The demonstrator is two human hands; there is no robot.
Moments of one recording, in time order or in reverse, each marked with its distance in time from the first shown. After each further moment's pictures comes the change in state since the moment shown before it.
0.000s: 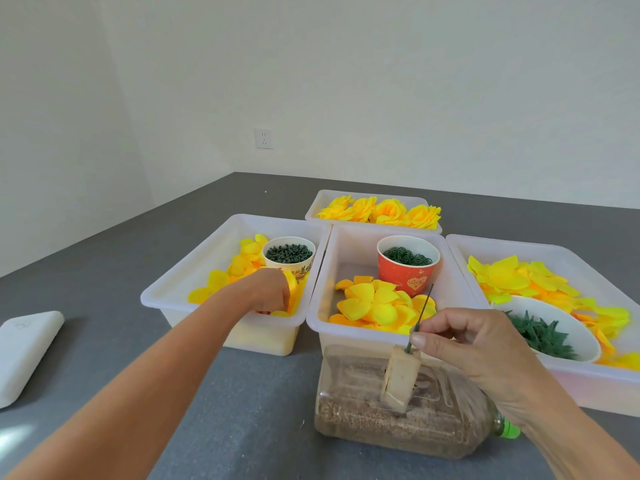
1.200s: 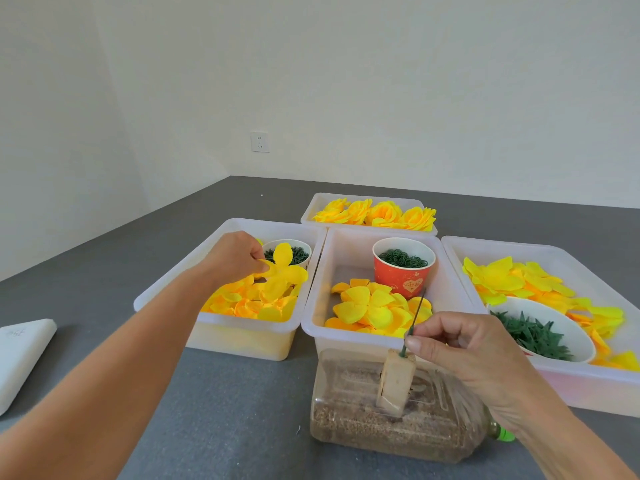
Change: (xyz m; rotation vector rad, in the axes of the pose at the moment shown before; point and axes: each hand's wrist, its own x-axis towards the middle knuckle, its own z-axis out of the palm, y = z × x) left_hand 0.014 -0.044 -0.028 -0.233 0.519 -0.006; right_hand 0.000 0.005 0.000 0.007 -0.011 -0.001
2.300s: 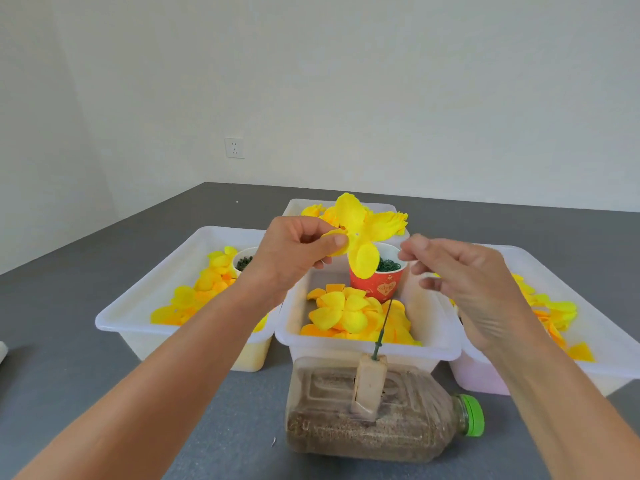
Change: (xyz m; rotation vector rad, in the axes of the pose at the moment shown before) left_hand -0.055 0.139 -0.014 -1.075 -0.013 0.211; right_hand 0.034 -0.046 -0.022 0.155 0.203 -0.174
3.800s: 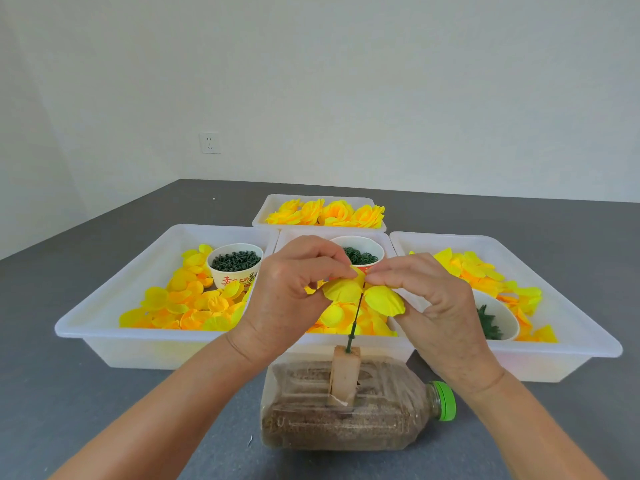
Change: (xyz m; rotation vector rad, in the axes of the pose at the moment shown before) left_hand -0.038 -0.013 0.031 0.392 -0.011 0.644; right_hand -0.022 0.035 -0.006 -0.485 0.013 -0.658
